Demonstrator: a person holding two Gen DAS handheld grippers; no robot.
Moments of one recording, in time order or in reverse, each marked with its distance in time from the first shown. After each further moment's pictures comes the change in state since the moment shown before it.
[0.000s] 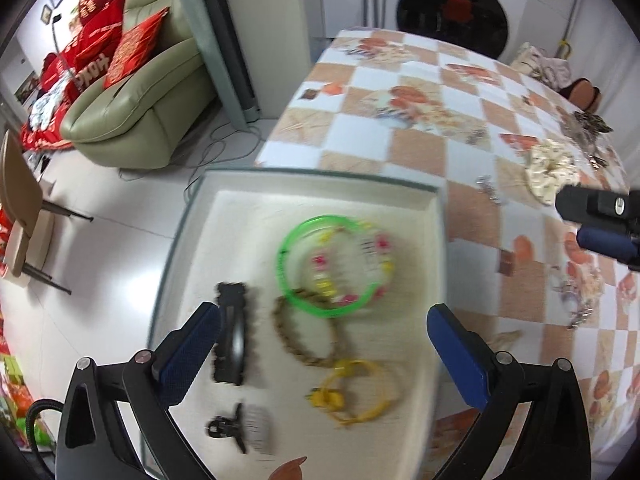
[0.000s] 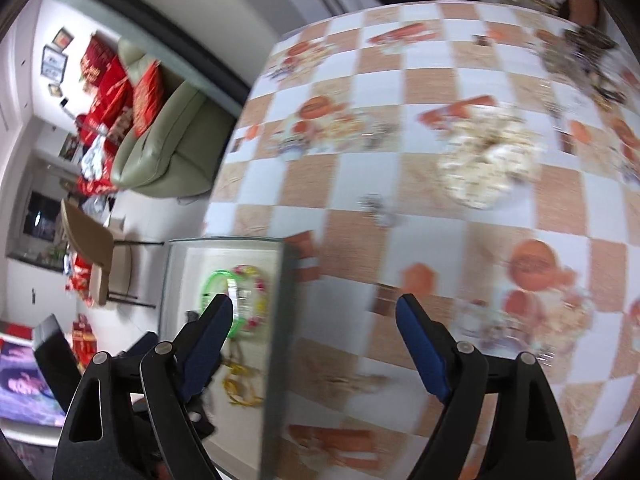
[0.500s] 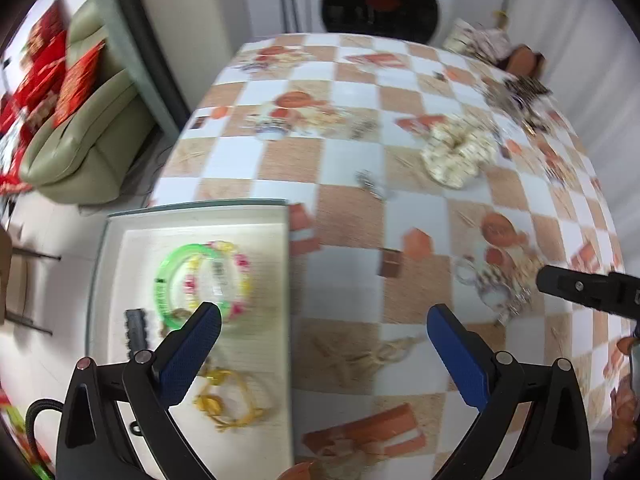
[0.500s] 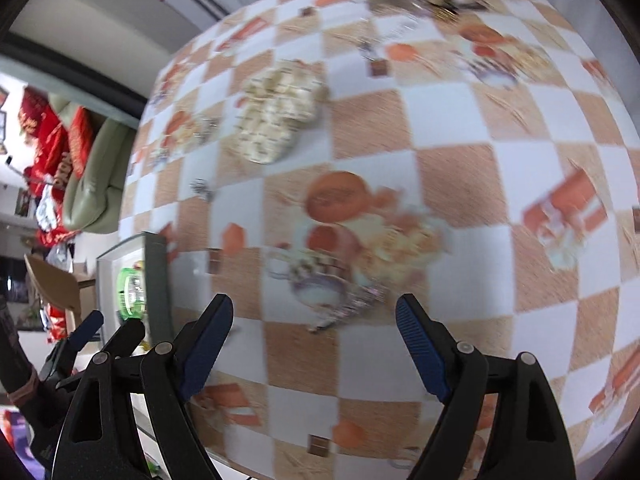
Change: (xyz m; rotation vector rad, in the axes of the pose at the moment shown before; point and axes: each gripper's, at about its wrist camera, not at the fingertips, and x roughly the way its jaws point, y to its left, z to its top) left arm -0.013 -0.101 0.008 0.161 0.004 -0.113; right arm -0.039 -0.128 -0.043 0.230 0.021 -0.144
